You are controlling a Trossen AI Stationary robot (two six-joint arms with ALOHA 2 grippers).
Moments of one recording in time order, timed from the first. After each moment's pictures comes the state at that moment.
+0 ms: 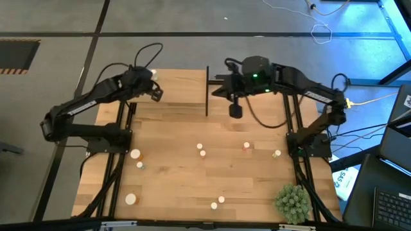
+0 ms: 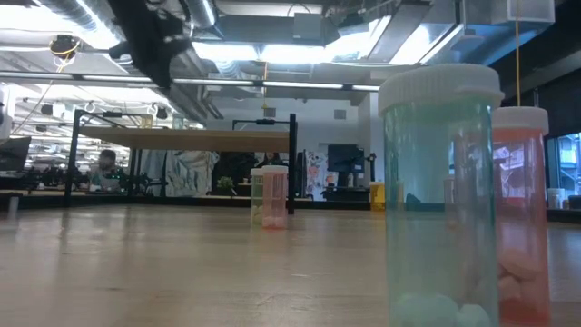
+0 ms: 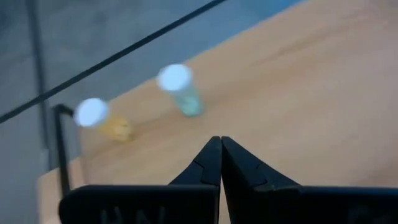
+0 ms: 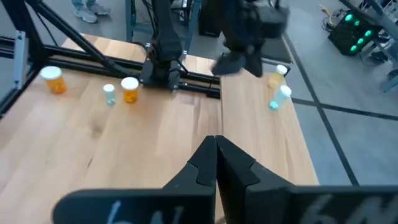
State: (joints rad) left arm 0.56 1.00 1.05 -0.80 -0.52 -0.26; right arm -0.15 1.59 1.94 -0.85 -0.07 -0.27
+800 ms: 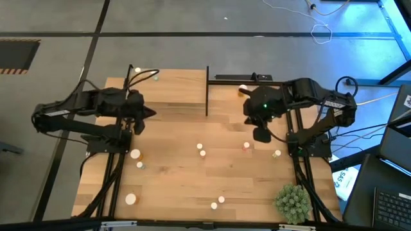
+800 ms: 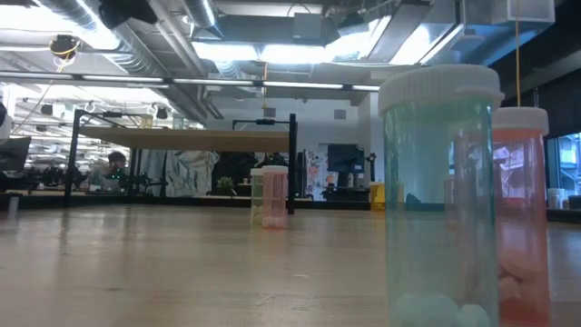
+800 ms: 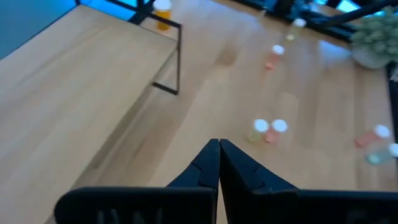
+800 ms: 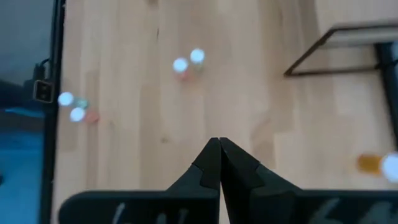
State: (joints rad) left arm 0.07 0.72 1.05 -0.86 -0.21 -0.30; right arm 0.07 1.52 1.94 -1.46 0.00 0.13
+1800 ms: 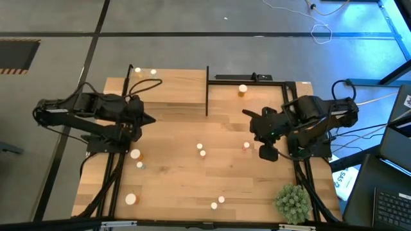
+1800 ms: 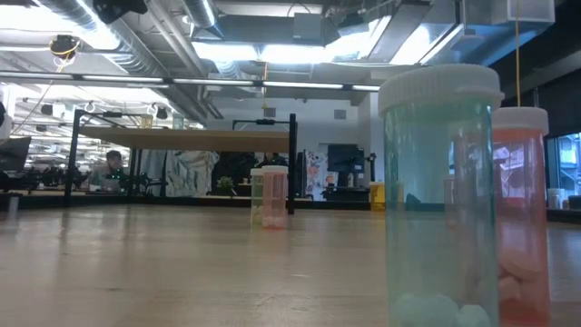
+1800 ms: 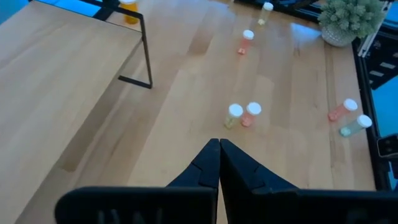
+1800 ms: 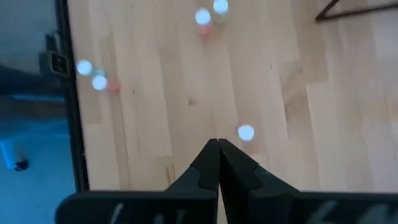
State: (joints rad) left arm -0.07 0.73 1.05 -0.88 -0.22 -0.31; right arm 0.29 1.51 1.89 -1.56 0.08 0.45
